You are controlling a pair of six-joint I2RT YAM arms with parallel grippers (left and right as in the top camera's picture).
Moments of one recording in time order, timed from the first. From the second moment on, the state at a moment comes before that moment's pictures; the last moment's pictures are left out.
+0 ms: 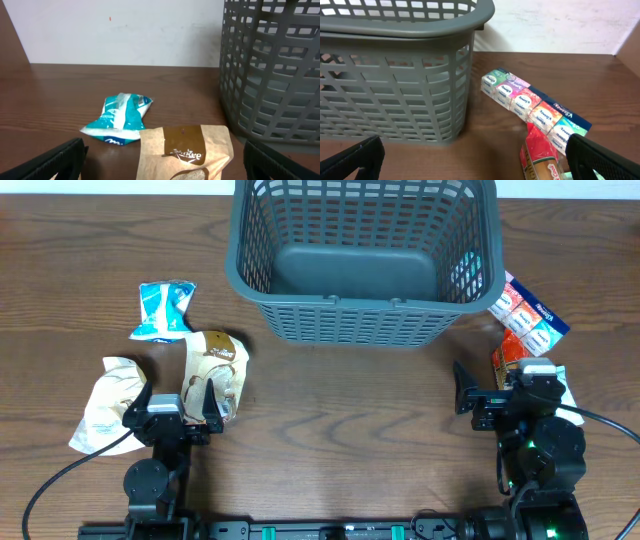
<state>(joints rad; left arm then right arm) -0.03 0.01 0.02 -0.11 -0.03 -0.02 0.06 0.42 0.50 -0.39 0.07 0.01</state>
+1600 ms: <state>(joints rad) -0.03 0.01 0.02 -0.11 -0.03 -0.02 -0.31 1.30 1.26 -1.27 0.12 -0.19</state>
